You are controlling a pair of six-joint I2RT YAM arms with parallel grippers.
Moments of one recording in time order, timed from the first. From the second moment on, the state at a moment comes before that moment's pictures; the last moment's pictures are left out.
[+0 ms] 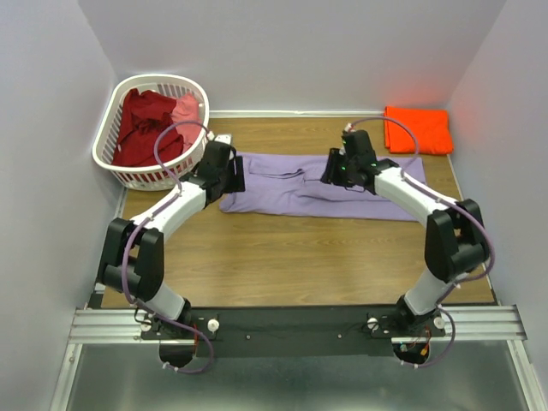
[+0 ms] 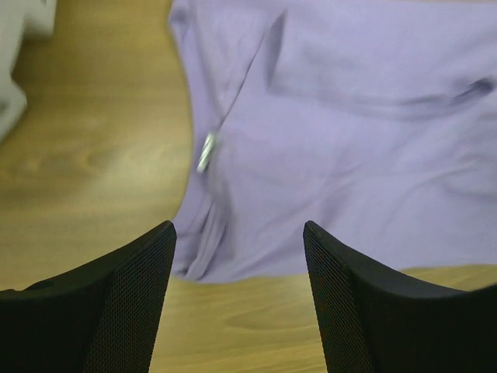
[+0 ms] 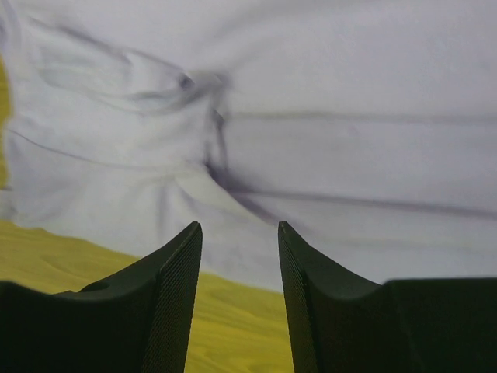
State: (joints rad) left arm -0.34 1.55 1.11 -0.25 -0.12 -0.32; right arm 0.41 1.74 1.28 -0.31 -0.01 0.46
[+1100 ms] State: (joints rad) left arm -0.30 1.65 0.98 -0.28 -0.19 -0.32; right arm -0.26 1.55 0.85 -0.24 -0.13 0.64
